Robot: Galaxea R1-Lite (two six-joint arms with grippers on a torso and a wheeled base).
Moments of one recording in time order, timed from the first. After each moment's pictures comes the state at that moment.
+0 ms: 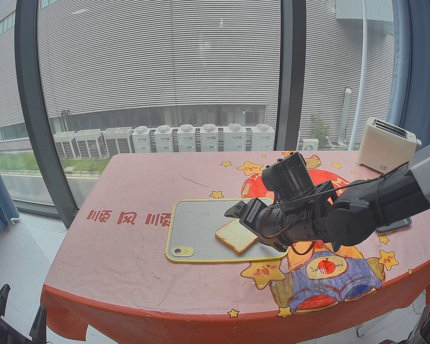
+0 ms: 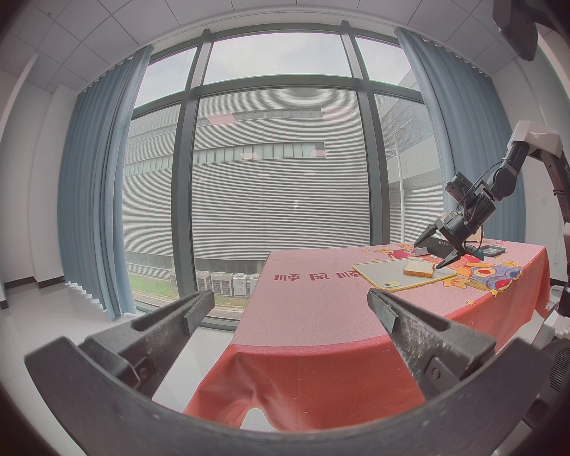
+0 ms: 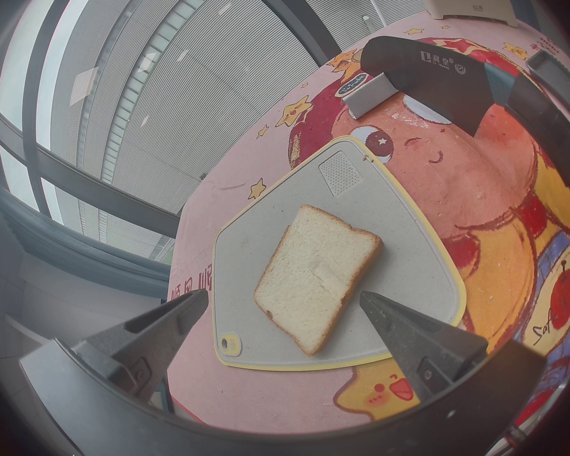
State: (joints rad) left arm -0.01 0.02 -0.02 0.00 0.00 0.02; right arm 0.72 2.03 -1.19 -0.08 -0.09 1.12
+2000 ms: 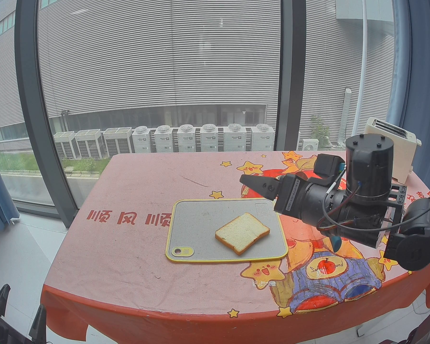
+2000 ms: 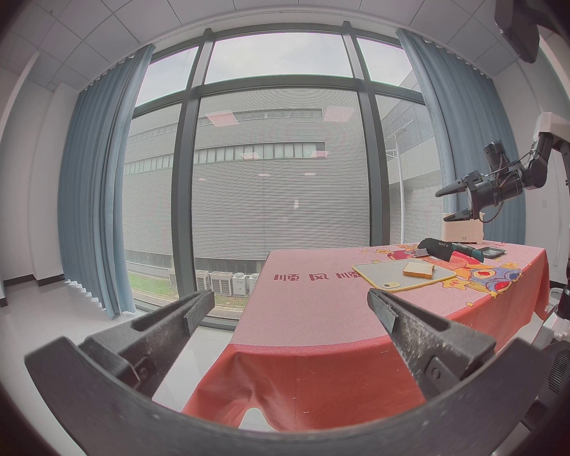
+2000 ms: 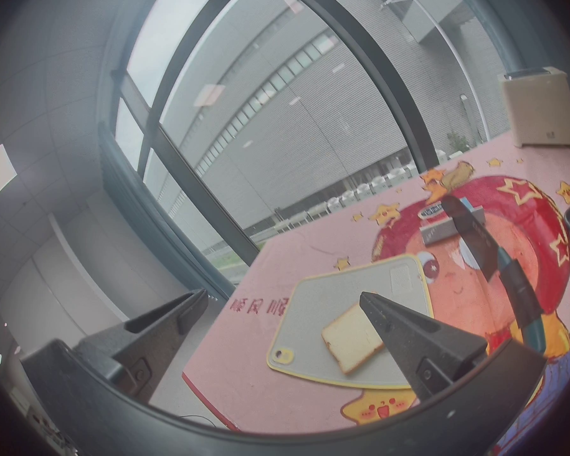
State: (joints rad) left arm -0.01 0.02 -0.02 0.00 0.00 0.01; right arm 0.73 1.72 -0.83 -0.60 -0.09 0.70
